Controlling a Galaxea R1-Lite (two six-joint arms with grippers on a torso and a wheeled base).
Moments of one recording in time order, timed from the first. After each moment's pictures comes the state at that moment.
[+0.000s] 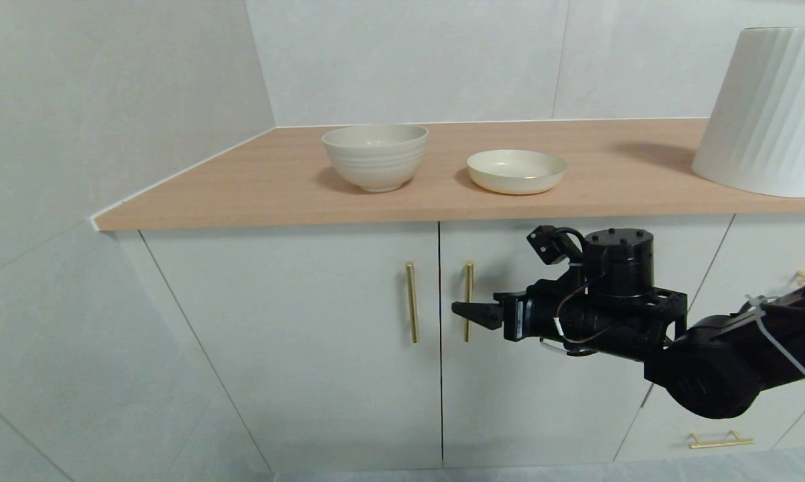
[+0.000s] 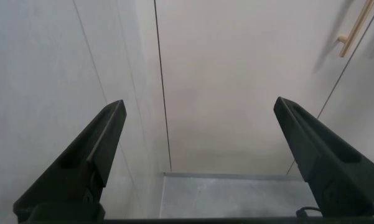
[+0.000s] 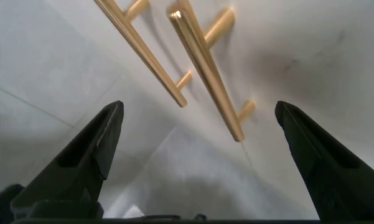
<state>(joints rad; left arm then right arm) -0.01 0.00 0.00 0.00 0.05 -0.01 0.57 1.95 -0.88 -0.81 0.29 0.29</state>
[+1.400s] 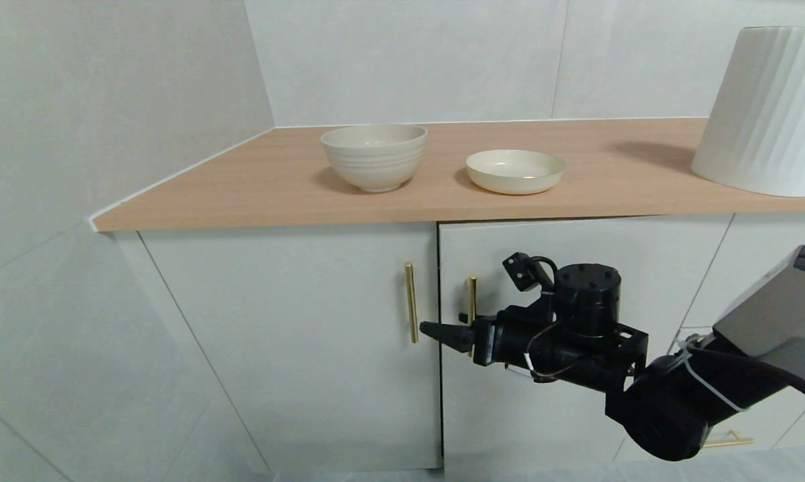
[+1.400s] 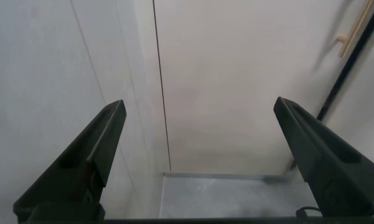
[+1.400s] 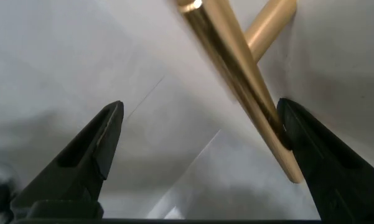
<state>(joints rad) -0.01 0.00 0.00 0.00 0.05 -0.01 0.66 2.08 -0.82 -1.10 0.36 0.47</state>
